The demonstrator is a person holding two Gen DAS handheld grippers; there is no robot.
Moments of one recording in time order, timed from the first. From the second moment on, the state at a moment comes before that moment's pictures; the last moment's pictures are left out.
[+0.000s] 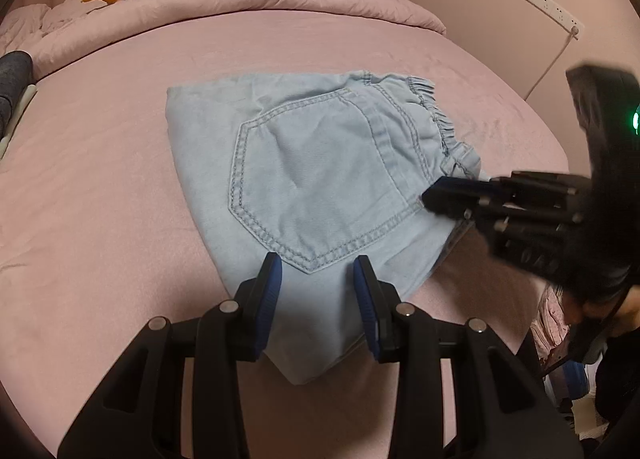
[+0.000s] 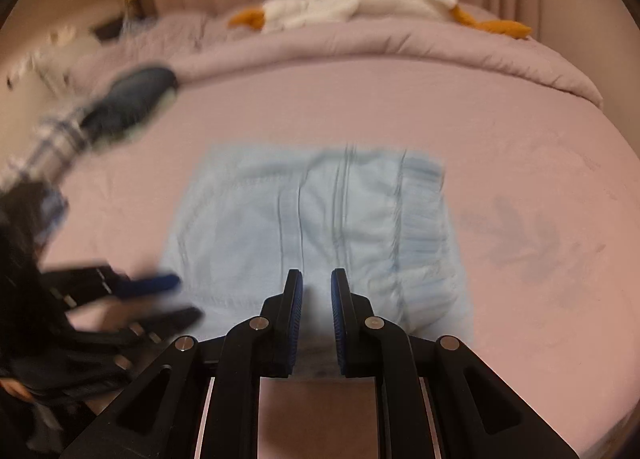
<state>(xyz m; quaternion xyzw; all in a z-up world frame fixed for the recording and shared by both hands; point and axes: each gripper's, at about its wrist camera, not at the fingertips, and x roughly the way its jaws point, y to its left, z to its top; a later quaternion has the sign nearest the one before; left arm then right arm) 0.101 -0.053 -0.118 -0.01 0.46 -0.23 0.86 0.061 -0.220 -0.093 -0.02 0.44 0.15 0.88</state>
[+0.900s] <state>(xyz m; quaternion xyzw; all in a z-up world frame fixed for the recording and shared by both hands) 0.224 -0.102 -0.116 -0.03 0.51 -0.25 0.83 0.050 -0.237 -0.116 0.01 0.44 0.17 0.88</state>
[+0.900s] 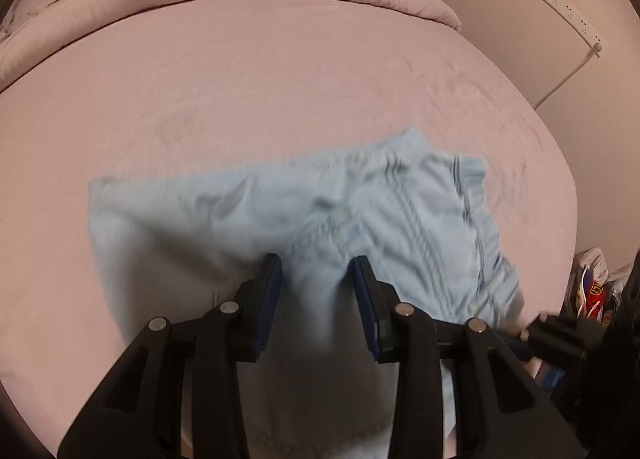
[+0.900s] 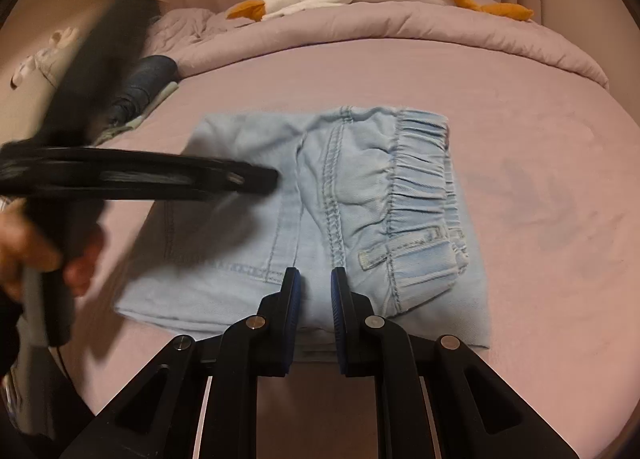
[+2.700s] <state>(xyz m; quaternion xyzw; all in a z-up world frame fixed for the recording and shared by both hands) 0.079 -0.042 -0.114 -0.04 0.45 -0.22 0.87 0.043 -0.240 -0.107 0.02 0.46 0.13 0.88</state>
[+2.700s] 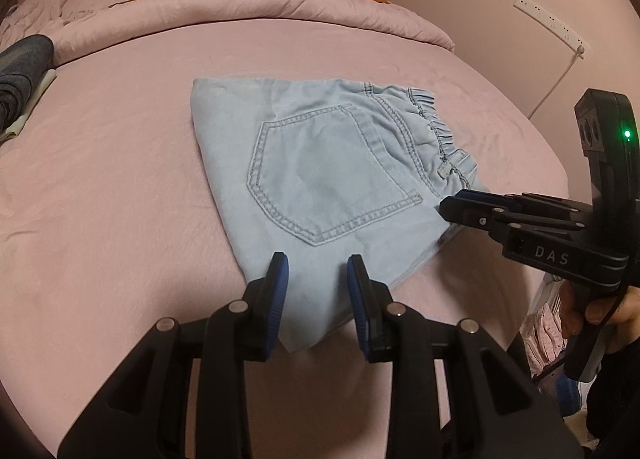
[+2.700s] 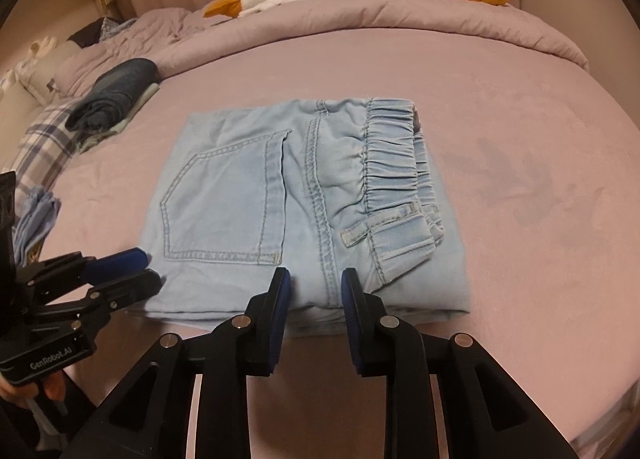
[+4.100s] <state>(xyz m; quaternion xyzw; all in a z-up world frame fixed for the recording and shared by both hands) 0.094 0.033 -0.141 -0.27 0.49 -0.22 0.80 0.046 -0.347 -0.125 0.30 0.47 0.12 0.82</state>
